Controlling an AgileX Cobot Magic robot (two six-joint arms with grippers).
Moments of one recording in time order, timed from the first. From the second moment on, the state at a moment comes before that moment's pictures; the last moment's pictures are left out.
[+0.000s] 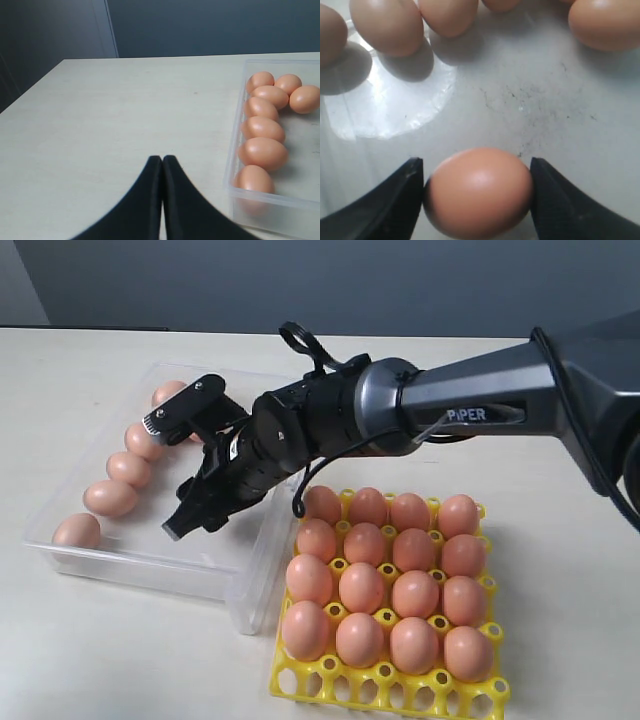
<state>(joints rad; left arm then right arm) 0.28 0.00 0.00 0.00 0.32 0.06 0.85 2.13 -1.41 0.21 0.31 -0.26</state>
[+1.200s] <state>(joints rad) 0.28 0.00 0.00 0.00 0.32 0.06 0.85 1.94 -1.41 0.20 0.42 -0.28</state>
